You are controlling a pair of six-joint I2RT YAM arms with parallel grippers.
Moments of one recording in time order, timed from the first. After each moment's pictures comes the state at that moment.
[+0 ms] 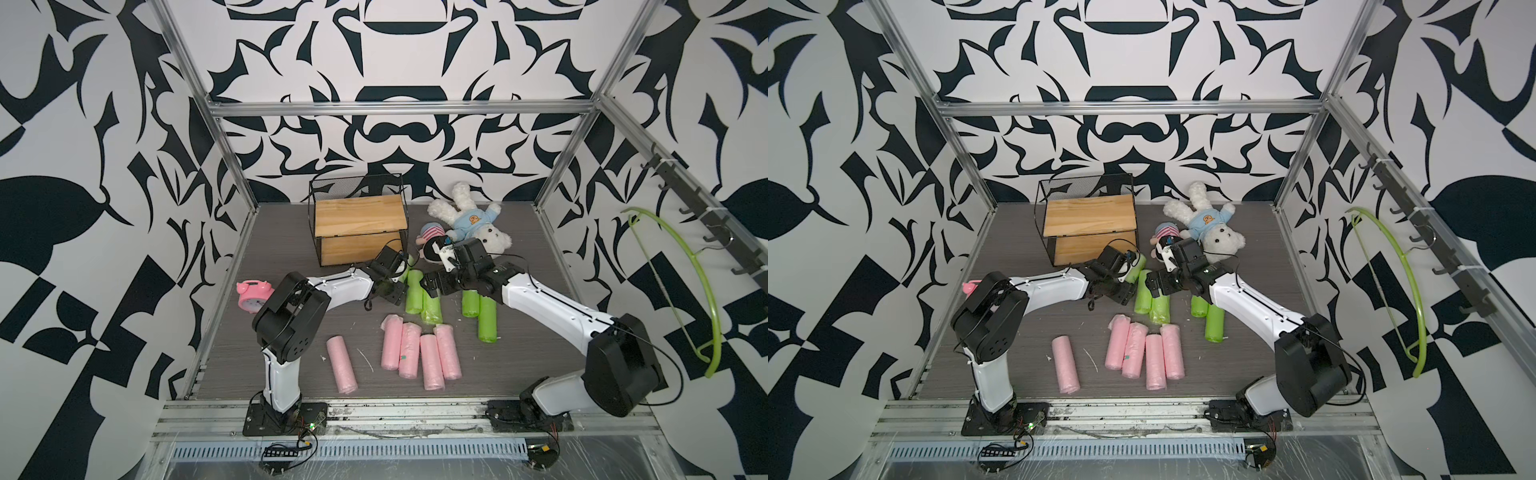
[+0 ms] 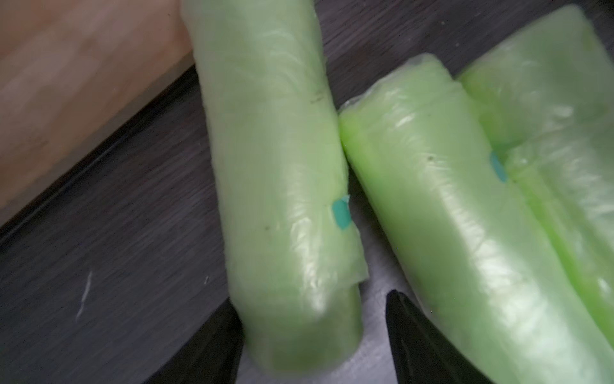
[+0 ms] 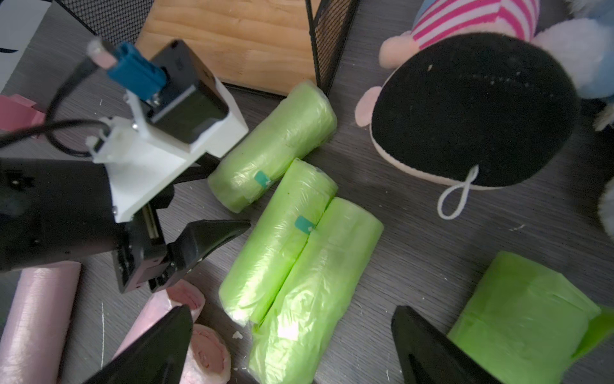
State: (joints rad) left arm -0.71 1.90 1.18 -0.29 -0.01 -0.06; right arm 0.51 1.45 1.00 -0.42 -0.17 0.19
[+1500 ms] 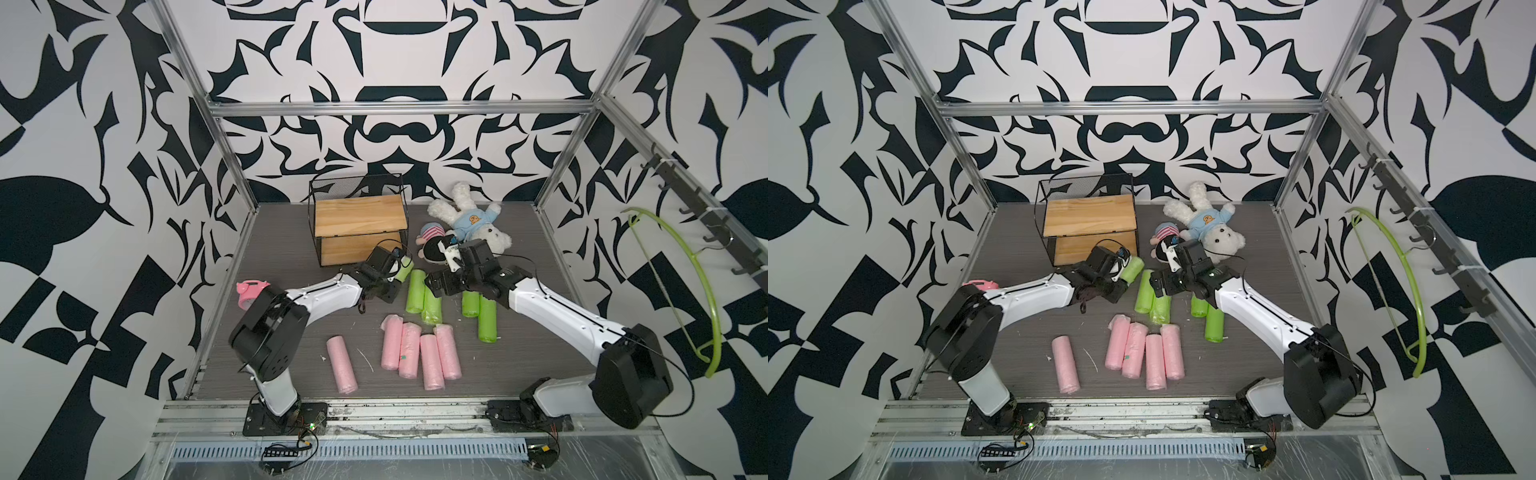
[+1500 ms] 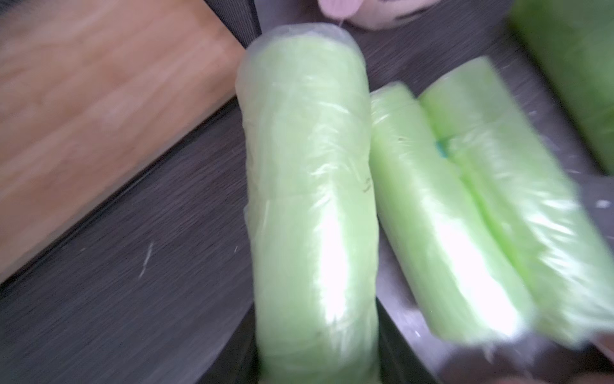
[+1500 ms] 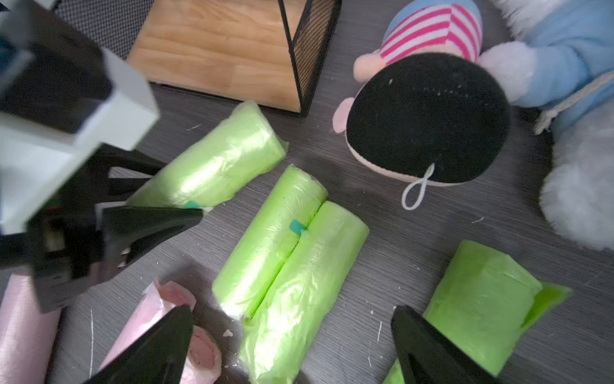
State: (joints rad) left arm -0.71 1.67 1.06 -0.28 0.00 -0.06; right arm 0.51 1.36 0.98 -0.43 -0.12 0.19
